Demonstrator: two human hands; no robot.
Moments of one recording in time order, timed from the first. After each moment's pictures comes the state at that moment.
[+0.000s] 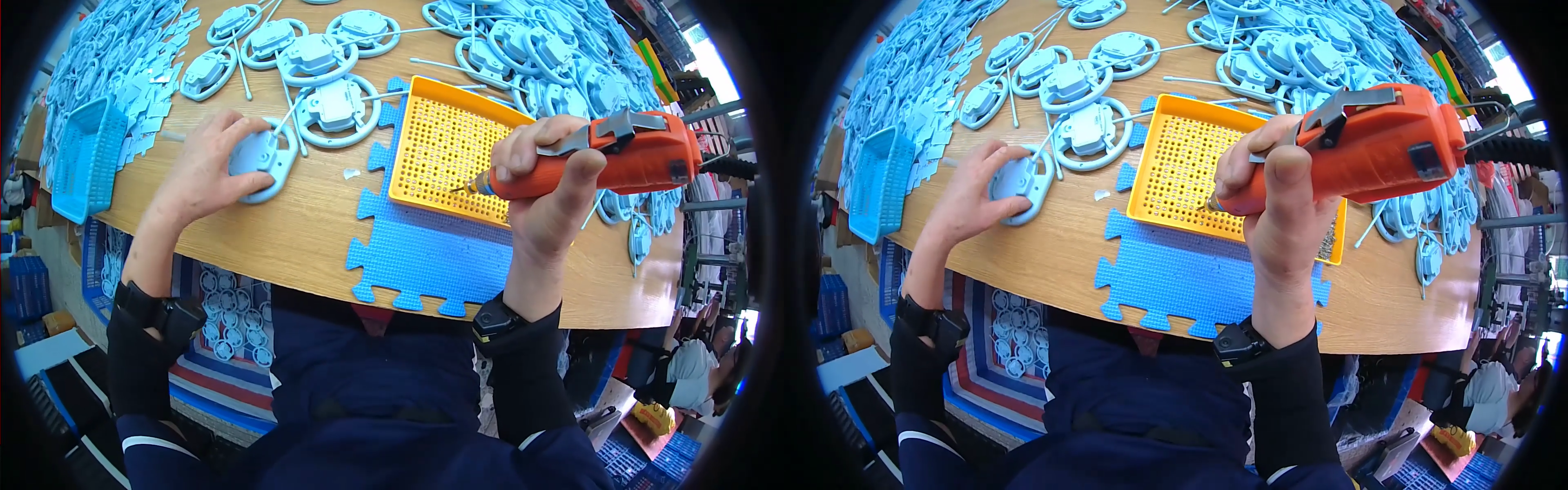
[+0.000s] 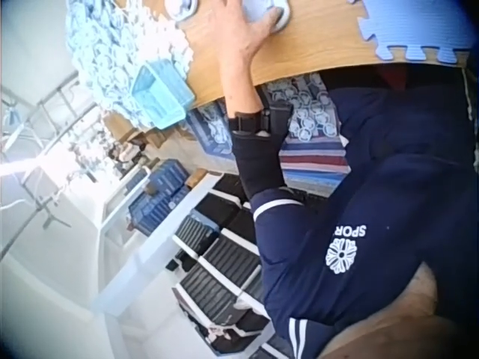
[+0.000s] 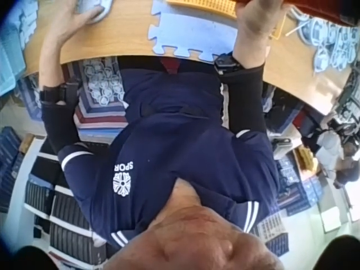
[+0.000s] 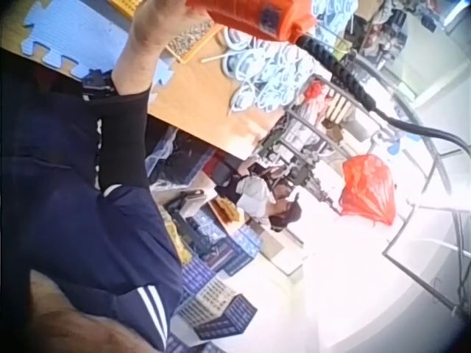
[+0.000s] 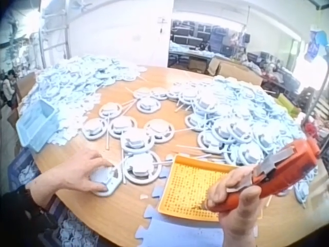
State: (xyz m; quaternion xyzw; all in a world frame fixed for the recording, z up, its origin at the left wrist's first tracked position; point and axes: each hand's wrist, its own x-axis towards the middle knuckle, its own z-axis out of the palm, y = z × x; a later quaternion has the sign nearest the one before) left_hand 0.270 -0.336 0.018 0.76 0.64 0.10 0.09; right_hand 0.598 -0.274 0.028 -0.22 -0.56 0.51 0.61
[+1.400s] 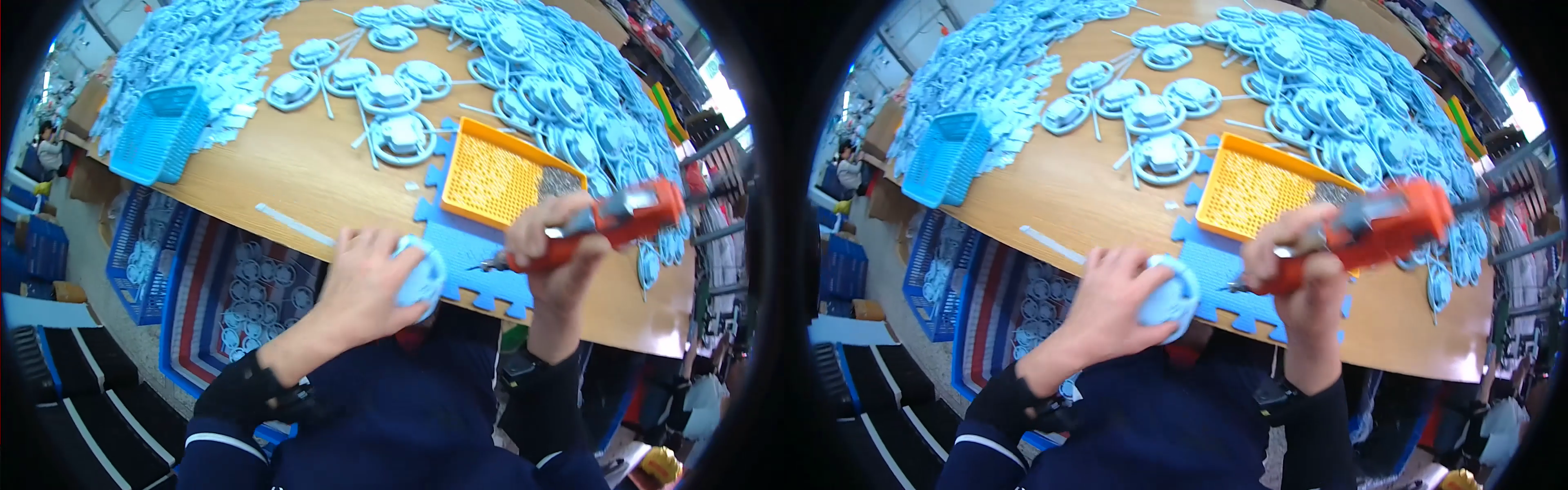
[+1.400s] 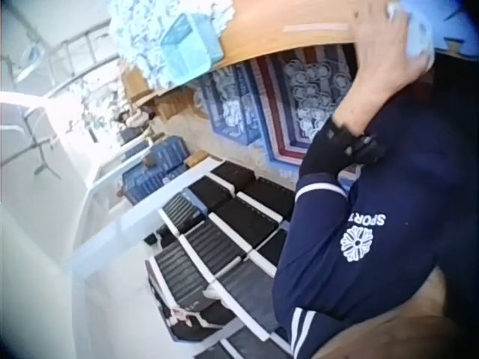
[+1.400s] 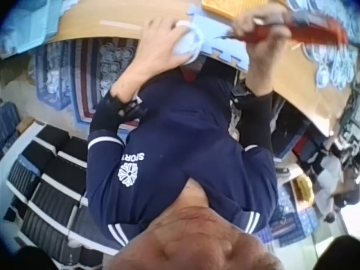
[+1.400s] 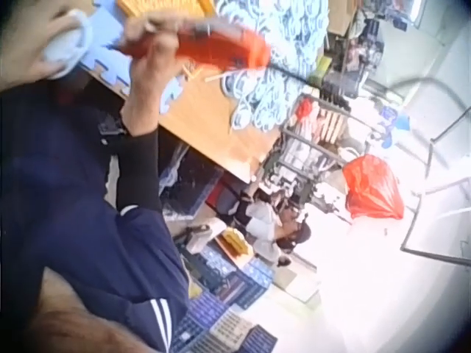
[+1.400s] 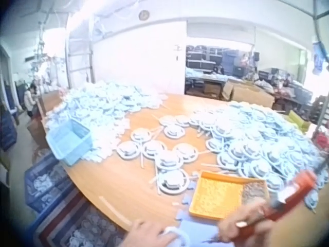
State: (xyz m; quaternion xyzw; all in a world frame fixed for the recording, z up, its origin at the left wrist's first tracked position) left_hand 0.403 -0.445 0.030 0.77 0.59 0.22 0.10; right_hand 0.605 -0.346 0.052 -0.13 -0.55 0.62 0.54
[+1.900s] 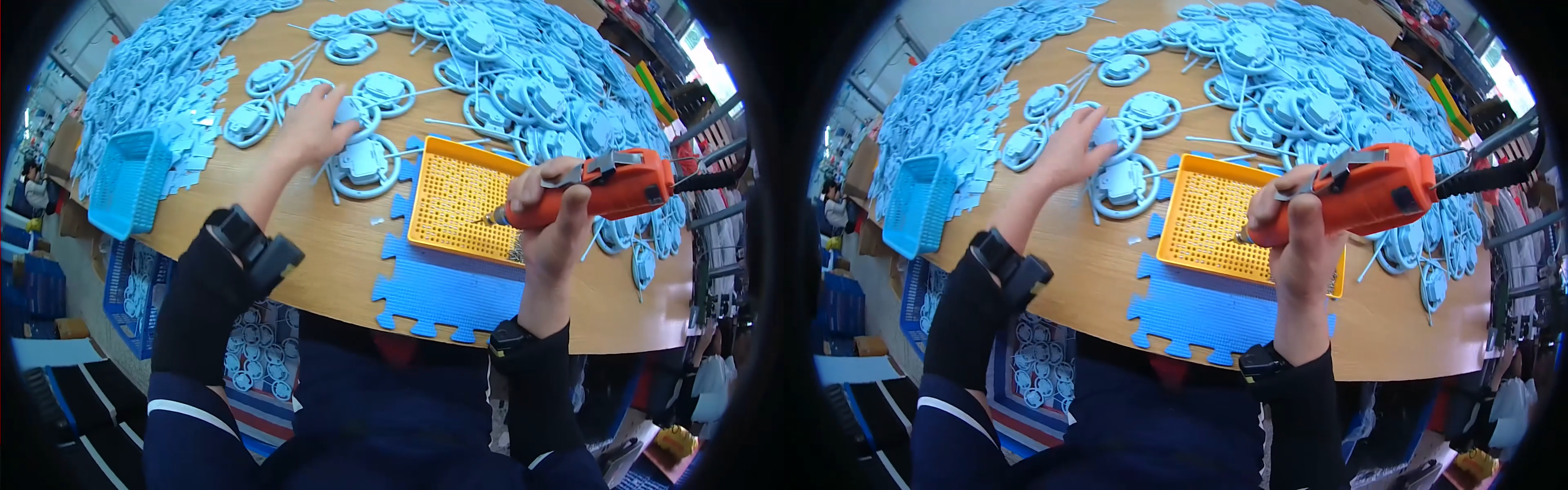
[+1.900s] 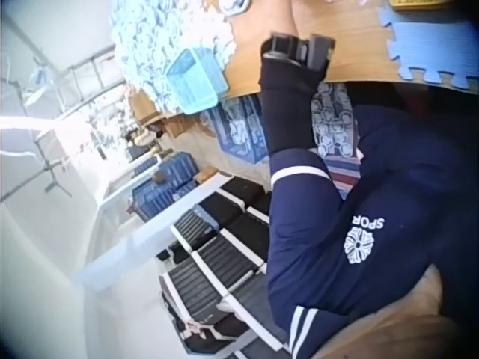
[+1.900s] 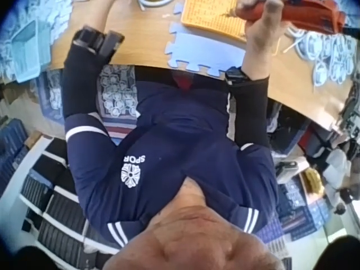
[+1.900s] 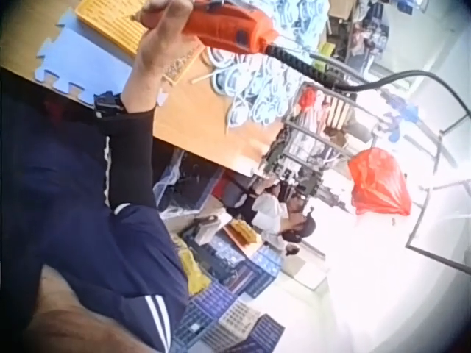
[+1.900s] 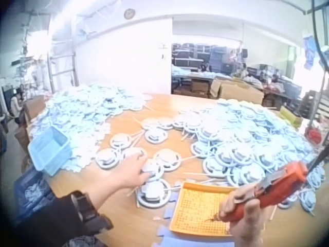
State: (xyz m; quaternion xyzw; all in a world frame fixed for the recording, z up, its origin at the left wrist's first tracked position) left_hand 0.295 -0.217 0.000 0.74 0.64 0.20 -0.01; right_hand 0.606 -0.271 0.041 -0.20 -0.54 0.51 0.64
